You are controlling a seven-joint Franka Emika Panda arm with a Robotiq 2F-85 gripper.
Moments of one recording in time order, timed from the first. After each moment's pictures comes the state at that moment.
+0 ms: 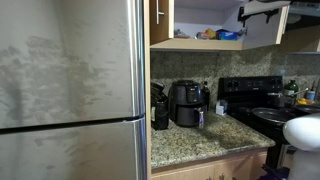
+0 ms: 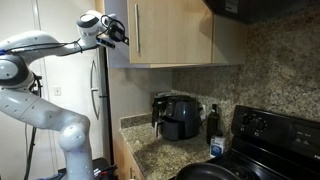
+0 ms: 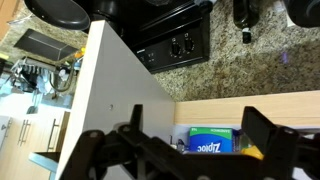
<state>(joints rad) -0.22 -0.89 0.31 -1.91 -0.53 1.67 0.75</state>
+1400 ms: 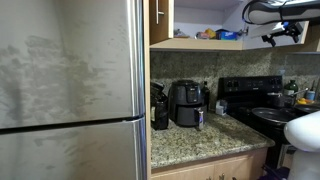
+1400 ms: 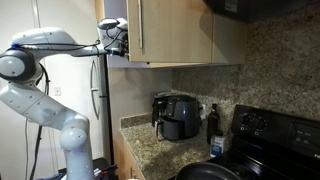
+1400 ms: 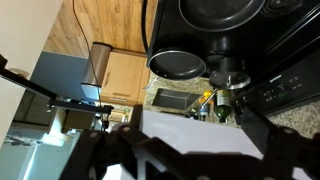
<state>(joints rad) -0.17 -0.76 0.12 -2.01 -0.79 1.35 1.20</state>
